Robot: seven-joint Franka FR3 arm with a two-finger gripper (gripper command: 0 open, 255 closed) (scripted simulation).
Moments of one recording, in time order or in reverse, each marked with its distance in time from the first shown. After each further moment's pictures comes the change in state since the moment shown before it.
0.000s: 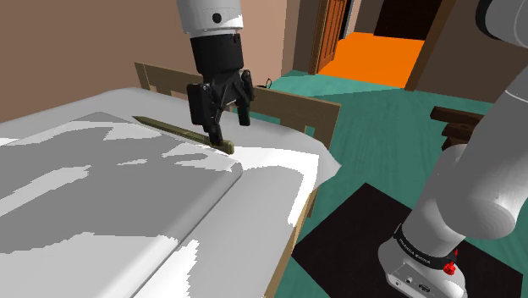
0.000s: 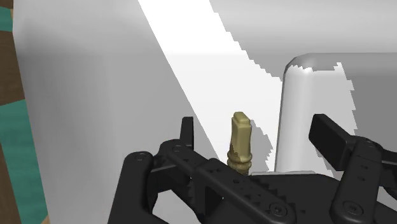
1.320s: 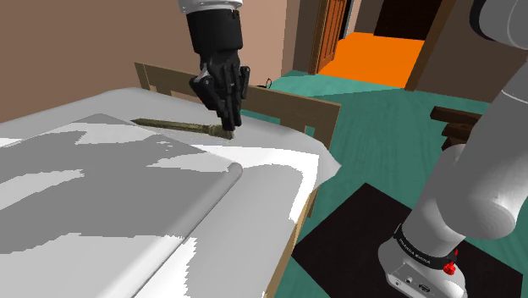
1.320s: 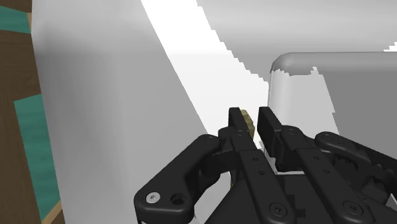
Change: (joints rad) arm 0.001 0.022 0.002 0.098 -0.008 -0.076 0.016
